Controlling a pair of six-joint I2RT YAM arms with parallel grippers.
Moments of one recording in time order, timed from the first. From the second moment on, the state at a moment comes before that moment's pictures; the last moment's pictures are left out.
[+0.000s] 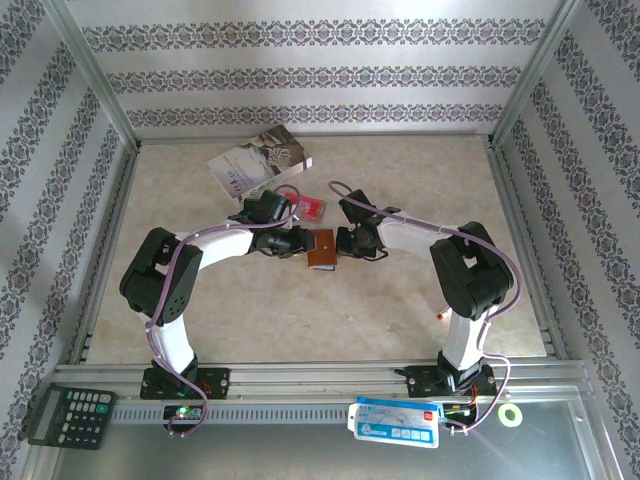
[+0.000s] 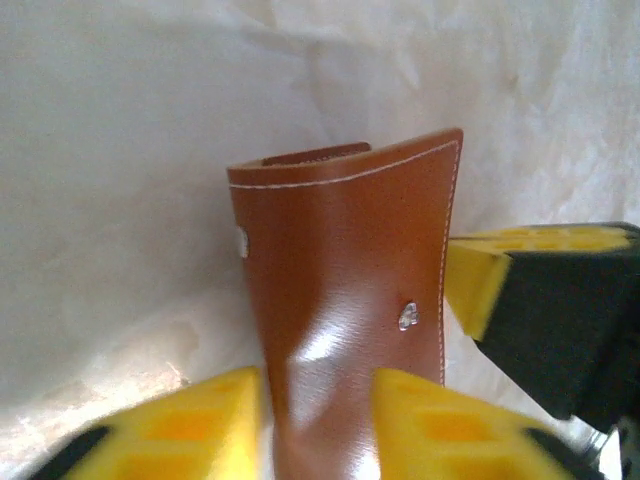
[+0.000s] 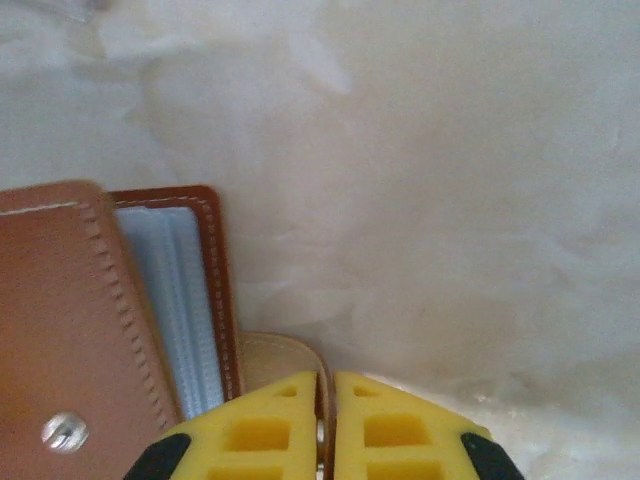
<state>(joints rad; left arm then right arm) -0.47 1.81 1.07 -0.21 0.45 -0.69 0.53 1.83 1.13 -0.47 -0.12 0.65</state>
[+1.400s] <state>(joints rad) -0.40 1.60 0.95 -0.21 0.39 -0.71 0.48 1.71 1.17 -0.53 -0.21 0.48</state>
